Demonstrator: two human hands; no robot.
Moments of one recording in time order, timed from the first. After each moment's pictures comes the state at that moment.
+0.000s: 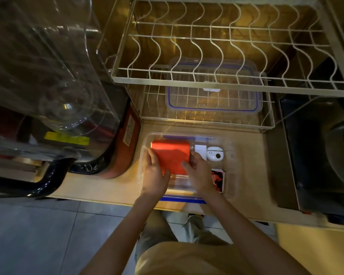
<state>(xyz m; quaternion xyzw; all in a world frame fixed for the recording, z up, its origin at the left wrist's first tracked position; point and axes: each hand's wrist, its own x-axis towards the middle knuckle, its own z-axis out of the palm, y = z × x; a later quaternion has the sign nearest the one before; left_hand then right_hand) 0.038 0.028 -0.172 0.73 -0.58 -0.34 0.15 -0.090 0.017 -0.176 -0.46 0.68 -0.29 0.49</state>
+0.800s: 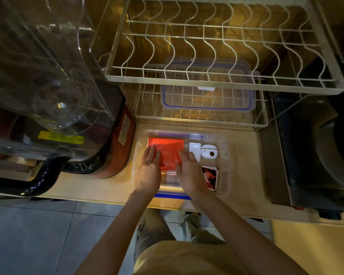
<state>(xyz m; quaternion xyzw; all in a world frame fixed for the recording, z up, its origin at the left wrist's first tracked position) 0.044 0.021 -0.184 0.68 -0.70 -0.22 0.06 -0.084 0.018 -0.174 -0.65 0.68 -0.10 0.33</state>
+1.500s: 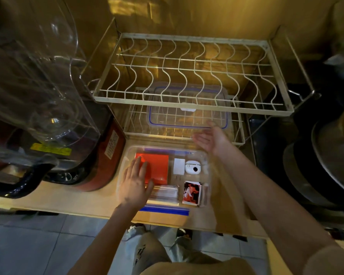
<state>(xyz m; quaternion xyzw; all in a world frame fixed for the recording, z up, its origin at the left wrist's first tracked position) 0.030 0.032 -0.171 0.69 -0.69 -0.17 0.07 -0.193 -0.093 -0.103 -0.07 0.57 -0.42 0.70</state>
